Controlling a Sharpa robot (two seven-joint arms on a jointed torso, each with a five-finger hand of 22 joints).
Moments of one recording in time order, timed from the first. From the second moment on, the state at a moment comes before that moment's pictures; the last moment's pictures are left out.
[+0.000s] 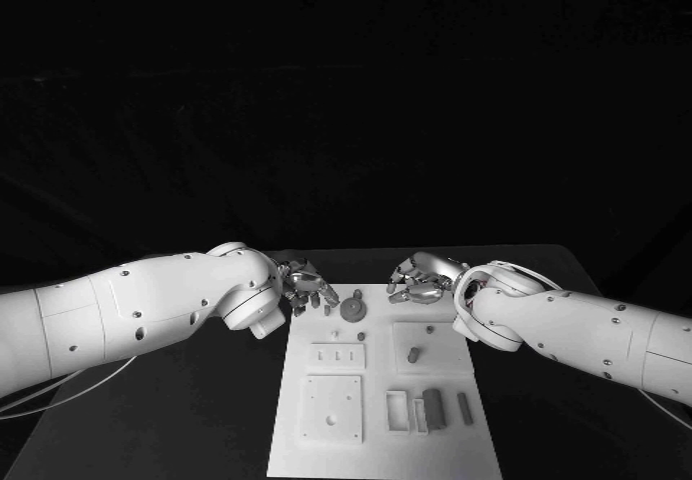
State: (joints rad) left arm 1.44 -0.63 -0.24 1.38 -0.68 -0.20 -0.43; left_hand 1.01 -0.04 0.57 -0.22 0.18 1.07 0.04 0.33 0.42 1.22 -0.05 0.69 0.67 1.09 -0.13 1.20 0.85 0.02 1.25 -0.21 0.59 1.31; right arm 1.26 -0.66 -0.14 1.28 -1.15 -0.27 -0.04; right_hand 1.05 -0.06 0.55 -0.29 0.17 0.94 0.09 0.38 0.47 1.15 0.00 1.26 0.84 1.13 -0.10 1.37 0.98 0.25 1.03 0.02 0.92 1.31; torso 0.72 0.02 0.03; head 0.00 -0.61
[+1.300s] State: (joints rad) left arm 1.33 -0.60 -0.24 1.39 -0.87 -0.23 -0.49; left_hand 0.94 -0.03 0.57 -0.24 0.37 1.08 0.03 0.33 0.42 1.25 -0.07 0.75 0.72 1.10 -0.14 1.27 0.86 0.02 1.25 -0.24 0.71 1.31; right arm 1.25 -0.68 -0.11 1.20 -1.04 -0.28 -0.02; right_hand 1.05 -0.06 0.55 -0.29 0.18 0.94 0.10 0.38 0.47 1.15 0.00 1.26 0.84 1.13 -0.09 1.37 0.98 0.25 1.03 0.02 0.92 1.31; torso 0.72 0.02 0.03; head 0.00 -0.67
